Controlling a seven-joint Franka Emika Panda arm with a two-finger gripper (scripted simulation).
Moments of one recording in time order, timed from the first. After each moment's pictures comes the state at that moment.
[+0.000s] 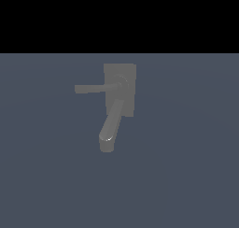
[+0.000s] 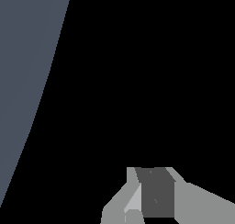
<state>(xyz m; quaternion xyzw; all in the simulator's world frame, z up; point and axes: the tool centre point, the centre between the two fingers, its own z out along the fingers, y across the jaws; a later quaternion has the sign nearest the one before) -0.076 0.163 0.678 0.41 0.29 0.26 0.82</state>
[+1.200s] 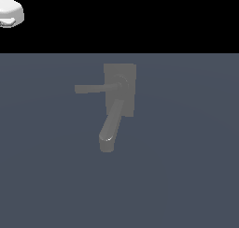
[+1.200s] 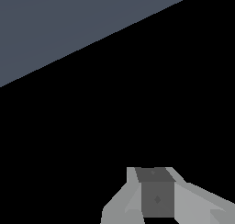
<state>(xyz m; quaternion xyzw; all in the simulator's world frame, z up) -0.008 0.330 0.437 0.11 0.50 0.19 0.83</state>
